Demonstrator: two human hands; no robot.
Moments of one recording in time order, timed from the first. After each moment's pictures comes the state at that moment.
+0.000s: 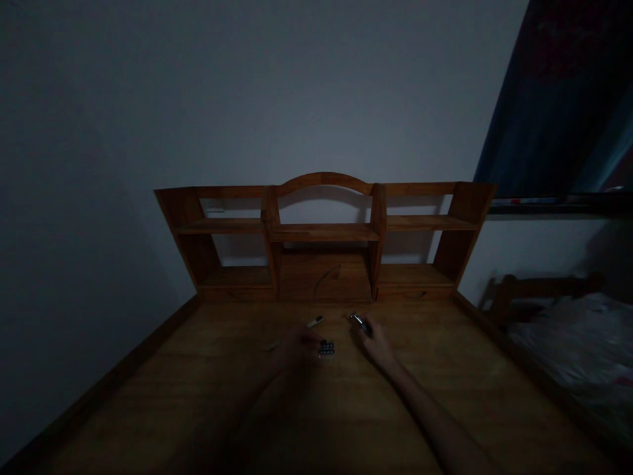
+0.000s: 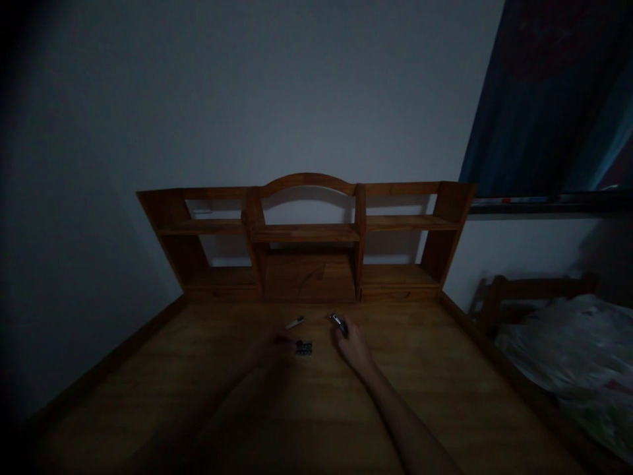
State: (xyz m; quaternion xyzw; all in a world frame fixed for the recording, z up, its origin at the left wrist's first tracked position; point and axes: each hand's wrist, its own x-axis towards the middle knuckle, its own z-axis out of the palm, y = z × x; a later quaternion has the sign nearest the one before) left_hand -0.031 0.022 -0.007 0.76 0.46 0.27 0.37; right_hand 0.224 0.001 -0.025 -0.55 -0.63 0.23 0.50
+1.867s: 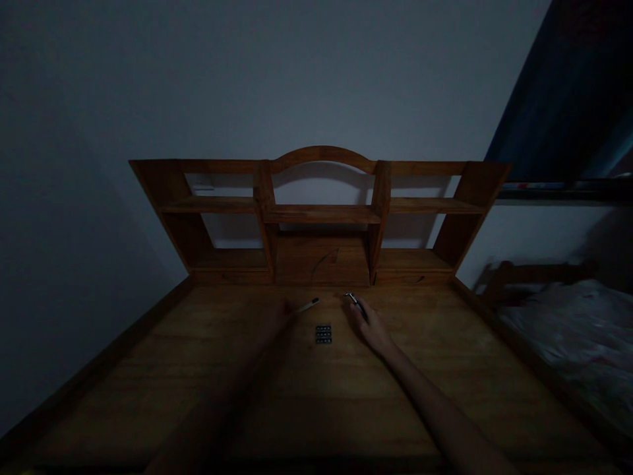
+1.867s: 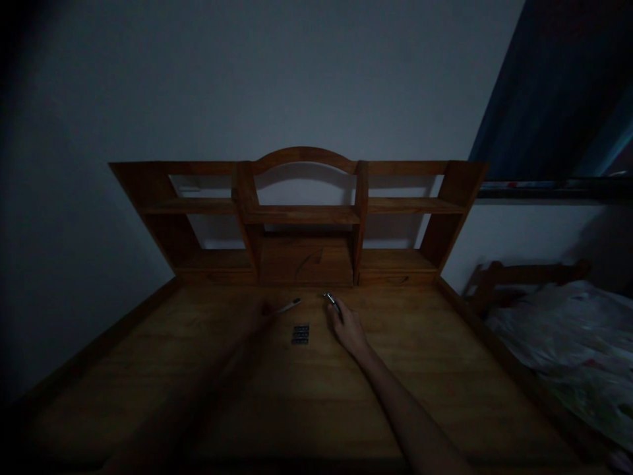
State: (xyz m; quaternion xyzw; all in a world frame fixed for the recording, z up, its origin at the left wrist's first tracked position) left_hand -0.062 0.058 -0.021 0.67 0.65 0.27 0.24; right_hand 0.220 0.000 -0.022 -0.50 -0.68 0.22 0.49
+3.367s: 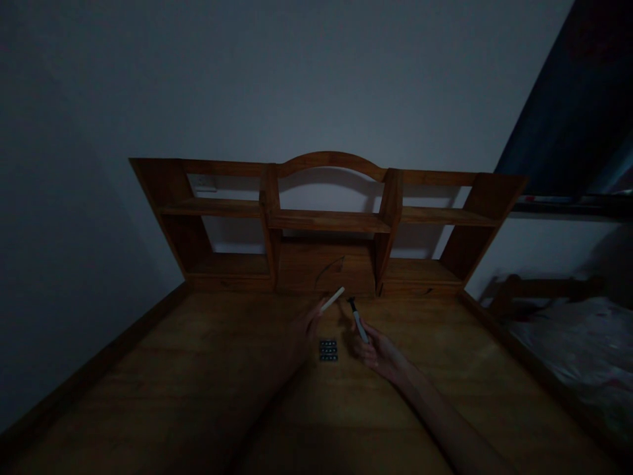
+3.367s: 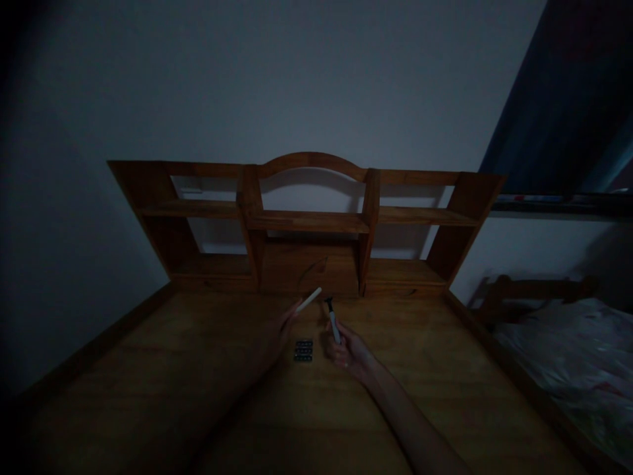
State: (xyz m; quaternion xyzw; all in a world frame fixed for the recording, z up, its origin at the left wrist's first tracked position) left_hand -0.007 0.033 -0.010 0.77 0.43 0.41 0.23; right_hand 0.215 0.004 -0.029 -0.21 -0.32 0.83 0.41
